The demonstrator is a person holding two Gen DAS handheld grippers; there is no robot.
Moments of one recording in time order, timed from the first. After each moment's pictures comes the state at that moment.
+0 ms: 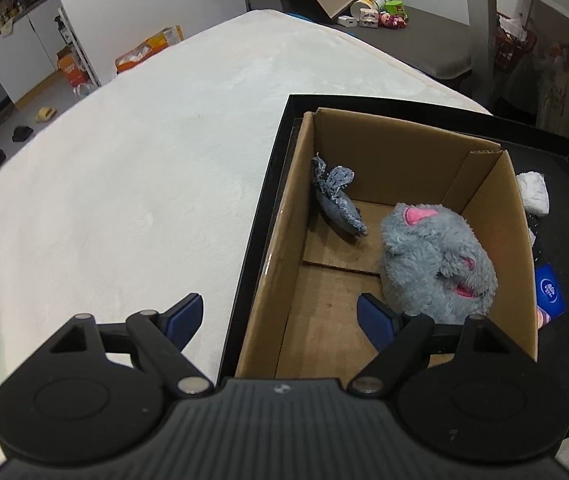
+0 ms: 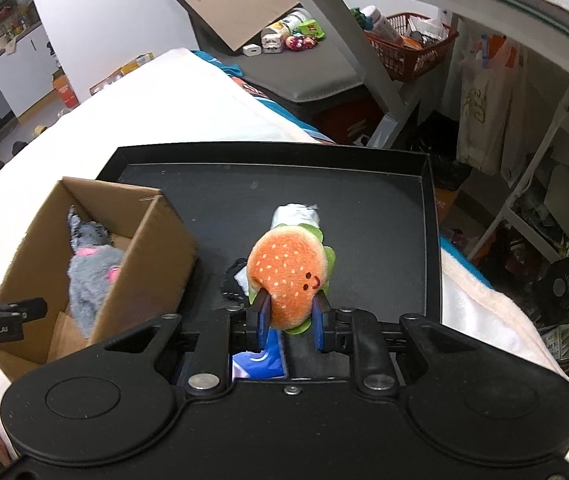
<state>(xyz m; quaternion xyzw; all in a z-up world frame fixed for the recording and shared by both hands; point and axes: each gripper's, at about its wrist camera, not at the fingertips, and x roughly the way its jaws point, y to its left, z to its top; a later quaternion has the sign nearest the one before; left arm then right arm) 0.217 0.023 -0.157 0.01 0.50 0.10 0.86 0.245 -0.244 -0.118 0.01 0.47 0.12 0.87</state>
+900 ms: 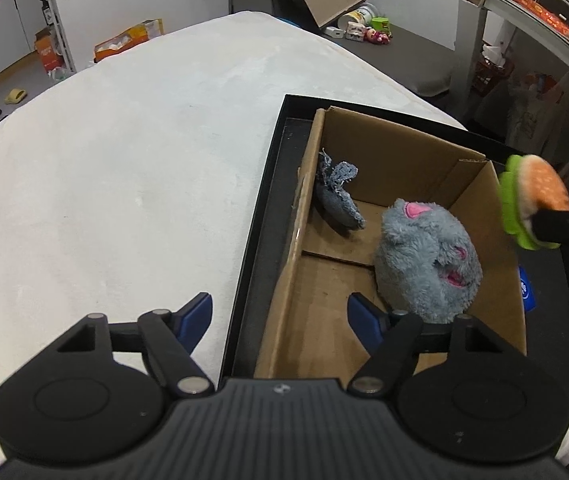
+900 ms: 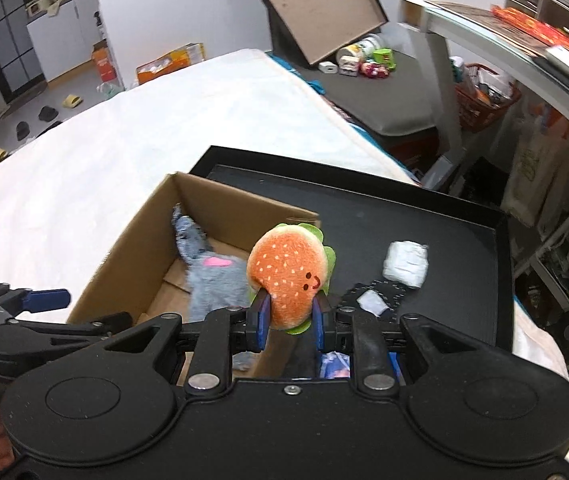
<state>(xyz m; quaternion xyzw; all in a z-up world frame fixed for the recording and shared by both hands) 0.196 0.062 -0.159 -0.05 0.49 0.04 0.87 0.222 -0.132 -0.078 -0.05 0.45 0.16 0.88</state>
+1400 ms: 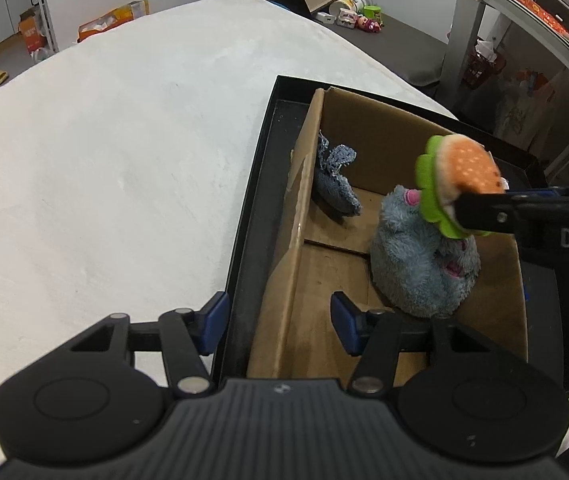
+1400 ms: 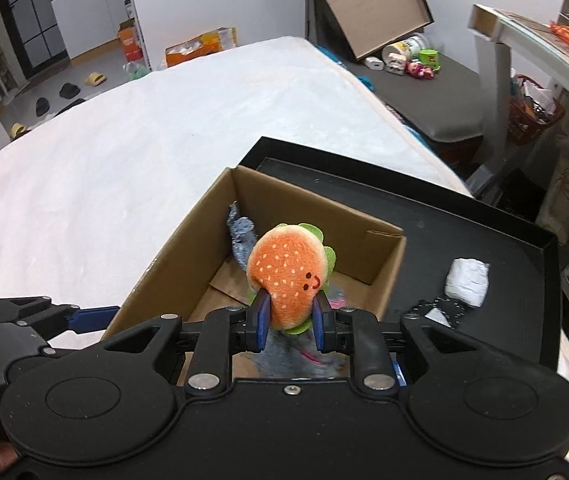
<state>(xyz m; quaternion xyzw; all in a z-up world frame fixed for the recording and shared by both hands) 0.200 0.074 -0.171 -0.08 0.50 0.01 0.86 0.229 -0.079 -0.089 -0.08 0.46 0.19 0.86</state>
